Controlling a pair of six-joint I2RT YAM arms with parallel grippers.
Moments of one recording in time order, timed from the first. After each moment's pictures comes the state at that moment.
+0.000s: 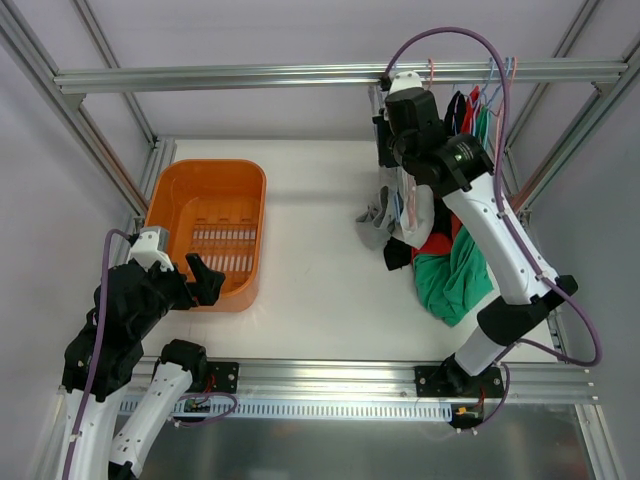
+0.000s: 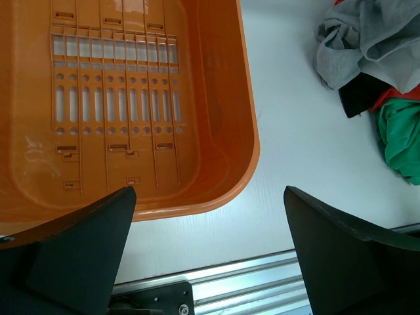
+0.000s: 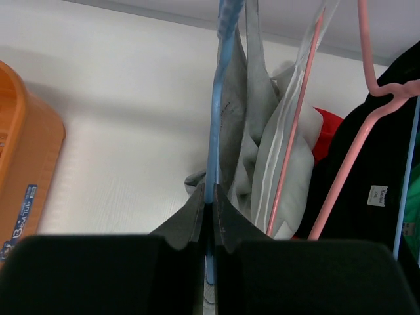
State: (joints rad) left arm -0.24 0.39 0.97 -1.03 0.04 -0.36; right arm 0.65 1.66 2.11 -1.01 0.44 0.18
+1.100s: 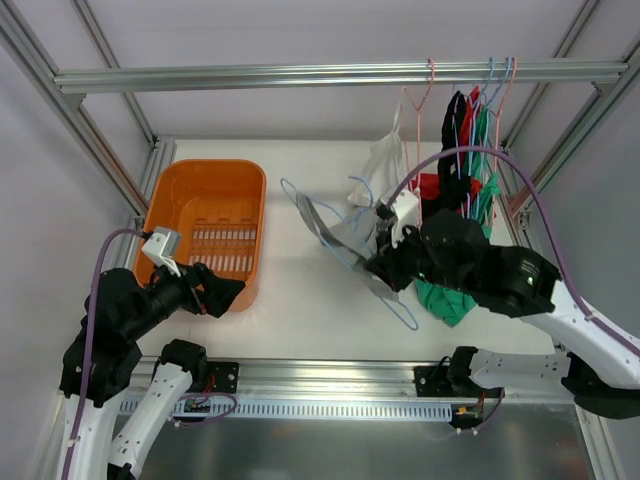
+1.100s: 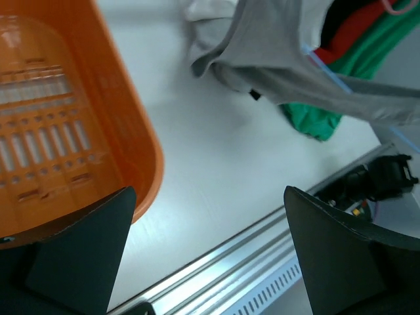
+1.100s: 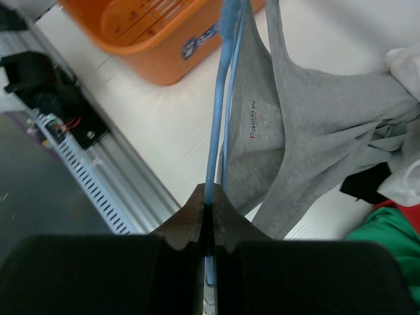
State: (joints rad) left arm -0.26 0.34 0.95 -0.93 0.31 -0.36; right arm 1.05 1.06 1.48 -0.94 0.13 0.22
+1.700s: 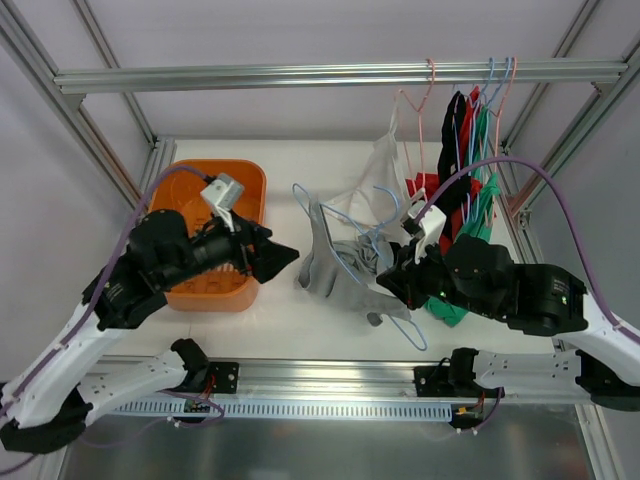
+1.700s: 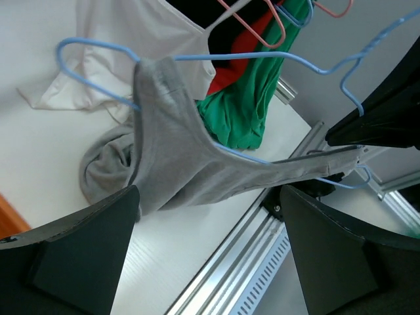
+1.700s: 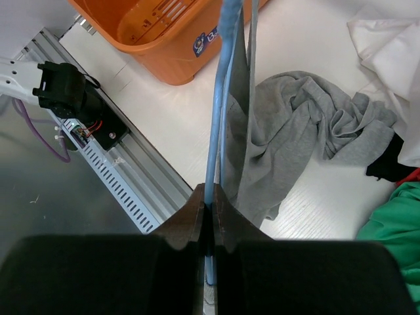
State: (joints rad) left arm -0.73 0.75 1.18 -0.61 0.21 -0.41; right arm 1.29 0.89 1.40 -0.99 0.32 0.40
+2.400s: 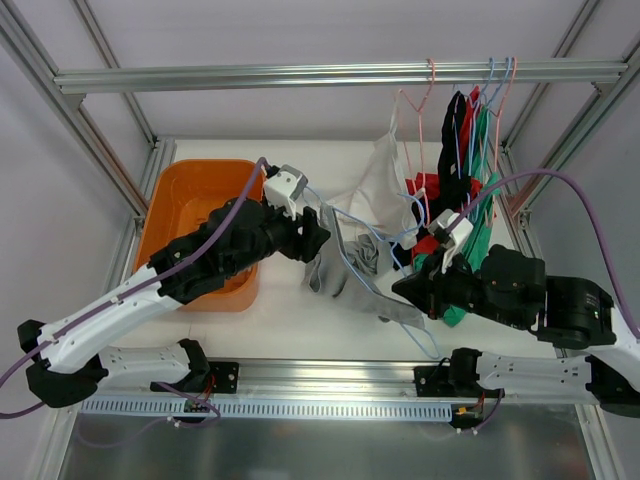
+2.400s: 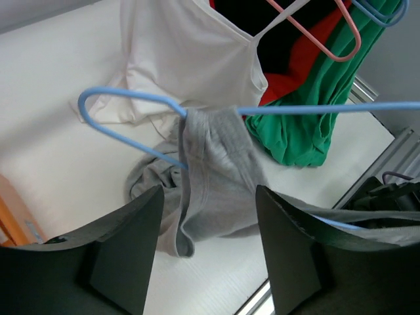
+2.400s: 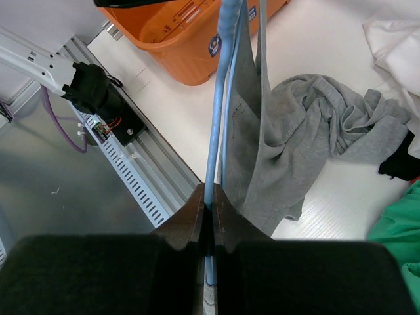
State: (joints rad) left arm -1.02 1.05 1.26 -0.50 -0.24 -0.29; right arm 1.30 0.75 1.34 -0.99 0.29 0.42
